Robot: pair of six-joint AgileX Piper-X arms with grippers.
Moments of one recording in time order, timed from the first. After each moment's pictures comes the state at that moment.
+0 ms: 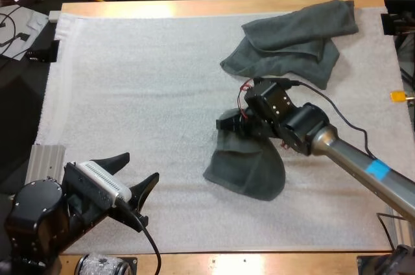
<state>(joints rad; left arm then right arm) -0.20 0.45 -0.92 1.07 0.45 -1.70 0.73 1.54 -1.14 0.63 -0.07 -1.26</state>
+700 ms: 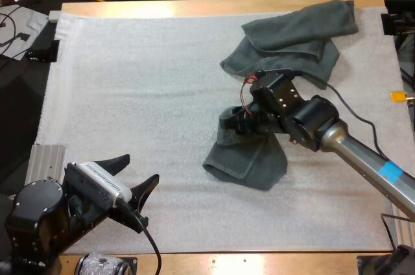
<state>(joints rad) -0.20 0.45 -0.92 1.09 0.45 -1.70 0.70 1.52 -1.21 0.72 -0.09 -1.36</state>
